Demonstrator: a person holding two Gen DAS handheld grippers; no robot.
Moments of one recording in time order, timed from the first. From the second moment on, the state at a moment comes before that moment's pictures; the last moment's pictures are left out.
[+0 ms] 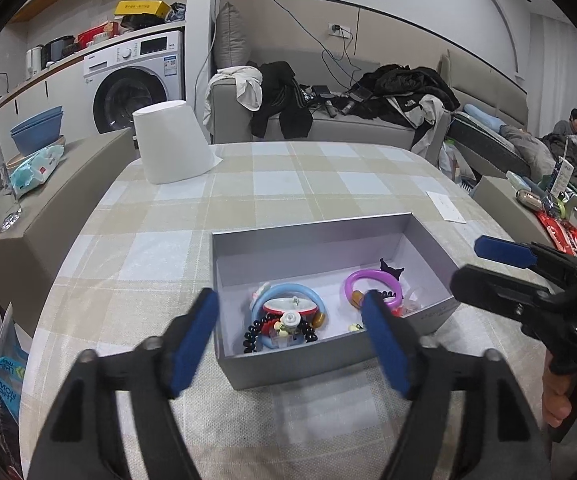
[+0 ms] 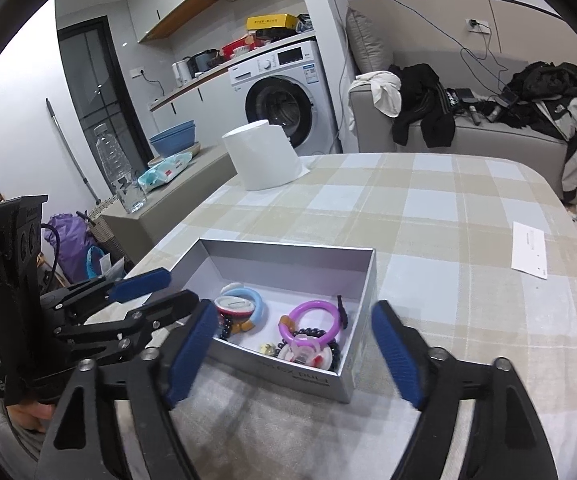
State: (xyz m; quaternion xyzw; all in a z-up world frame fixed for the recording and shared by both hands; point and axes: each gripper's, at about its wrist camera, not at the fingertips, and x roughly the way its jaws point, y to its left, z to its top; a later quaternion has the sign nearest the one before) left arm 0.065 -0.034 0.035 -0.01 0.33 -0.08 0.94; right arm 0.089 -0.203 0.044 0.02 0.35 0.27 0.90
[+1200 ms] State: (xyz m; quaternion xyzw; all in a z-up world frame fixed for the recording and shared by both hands) left arm 0.021 -0.024 0.024 -0.02 0.27 -0.08 0.96; right arm 0.026 -0.213 0.040 -0.02 0.22 0.29 0.93
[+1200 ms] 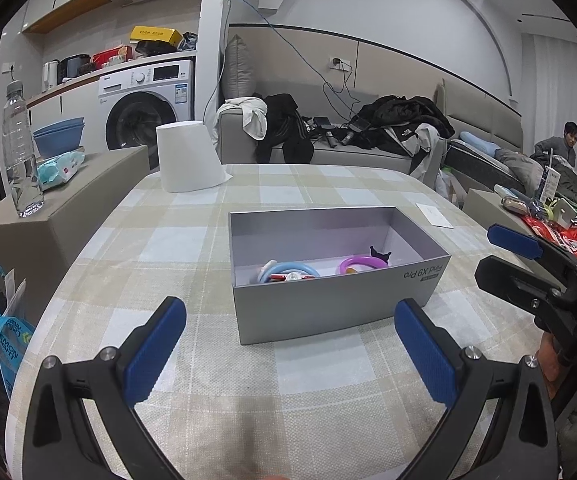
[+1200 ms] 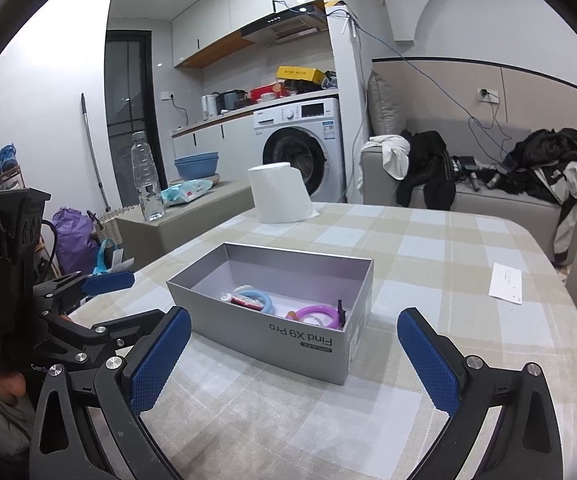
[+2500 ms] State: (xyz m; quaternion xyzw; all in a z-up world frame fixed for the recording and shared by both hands) left arm 0.017 -0.022 0.026 -0.02 0.26 -0.07 0.96; right arm 0.026 -0.214 0.040 -0.02 0.22 0.29 0.93
